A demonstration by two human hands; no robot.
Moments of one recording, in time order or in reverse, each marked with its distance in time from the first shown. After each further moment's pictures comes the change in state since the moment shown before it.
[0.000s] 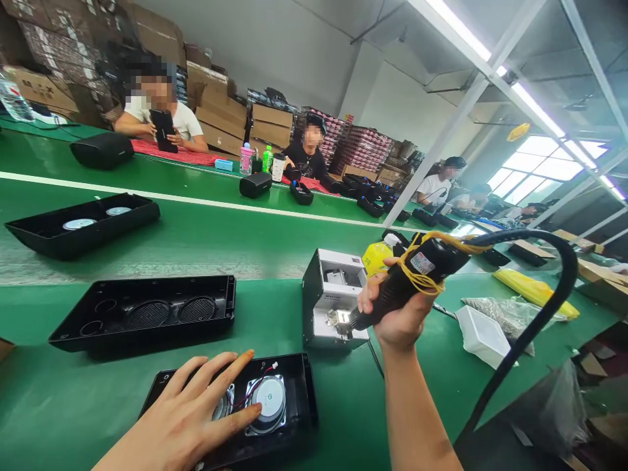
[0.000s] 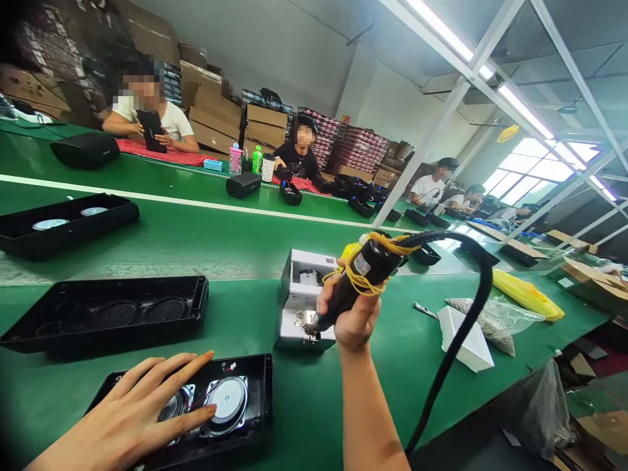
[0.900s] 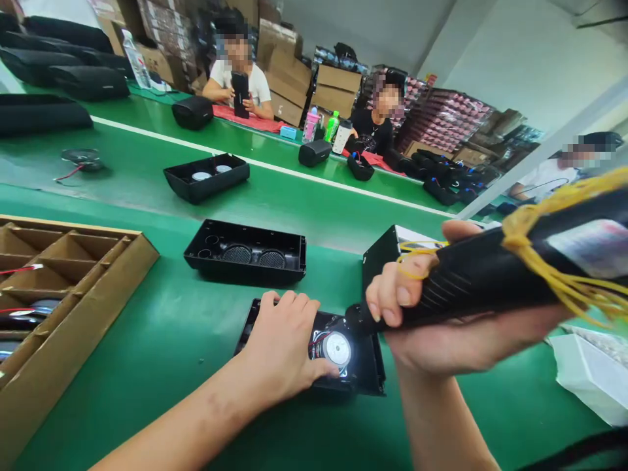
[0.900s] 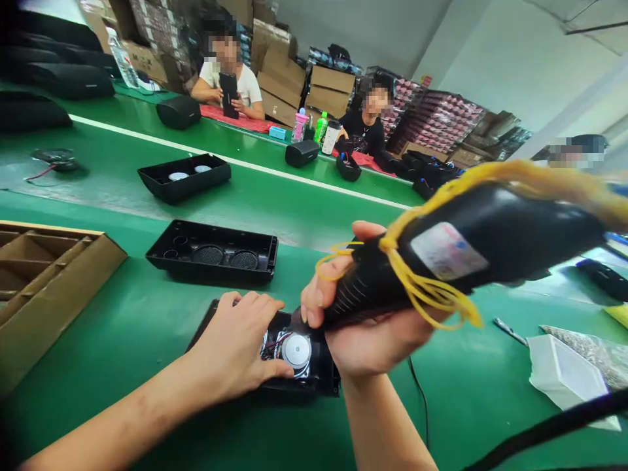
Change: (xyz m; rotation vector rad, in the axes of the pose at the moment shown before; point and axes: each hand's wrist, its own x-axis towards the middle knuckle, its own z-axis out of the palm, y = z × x) left_hand 0.066 0.034 -0.024 -0.129 -0.277 -0.477; right_hand -0.062 -0.026 0.111 0.324 -0.267 0.172
